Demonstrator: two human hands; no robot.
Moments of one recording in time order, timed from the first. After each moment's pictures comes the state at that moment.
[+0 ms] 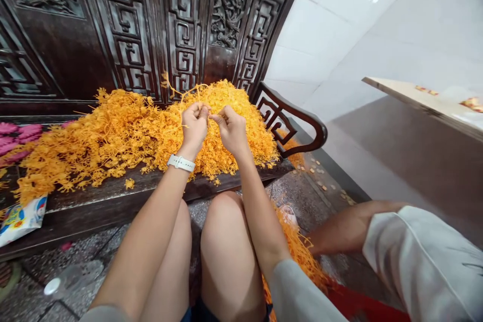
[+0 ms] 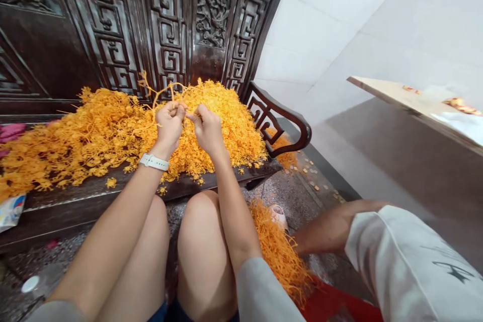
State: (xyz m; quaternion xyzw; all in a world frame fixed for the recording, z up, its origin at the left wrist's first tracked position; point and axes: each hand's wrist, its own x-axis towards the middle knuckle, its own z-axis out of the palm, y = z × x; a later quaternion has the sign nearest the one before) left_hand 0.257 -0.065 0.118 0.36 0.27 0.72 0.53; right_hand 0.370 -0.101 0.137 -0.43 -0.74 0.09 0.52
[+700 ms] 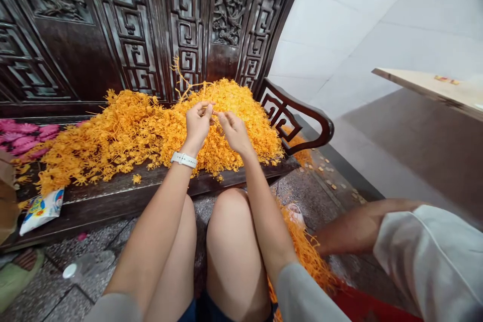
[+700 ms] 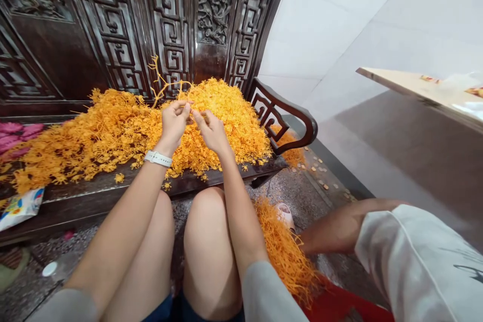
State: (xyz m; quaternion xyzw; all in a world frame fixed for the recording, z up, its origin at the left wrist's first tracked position) left_hand 0.258 -0.068 0.111 0.44 0.33 0.68 0.48; right_hand 0.389 -0.106 0.114 -0.49 -0.69 0.26 0.46
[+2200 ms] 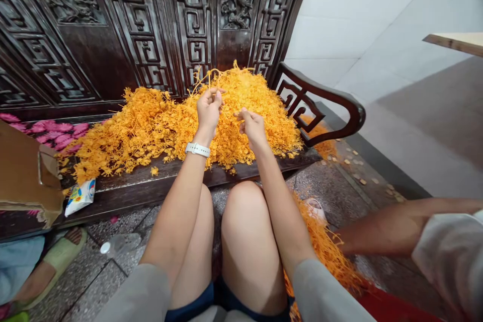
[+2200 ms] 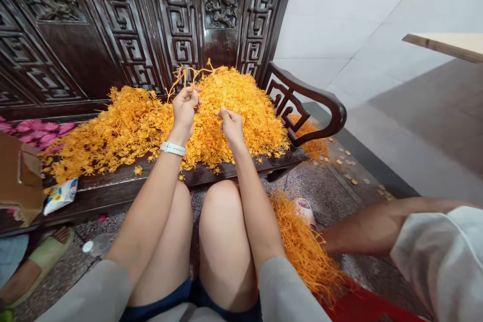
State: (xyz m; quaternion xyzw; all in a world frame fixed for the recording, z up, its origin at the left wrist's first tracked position) left_hand 0.256 -0.054 0.115 0.46 0.31 0.69 0.46; right_hand 0.397 -0.089 0.092 -0.49 -0.46 0.42 0.61
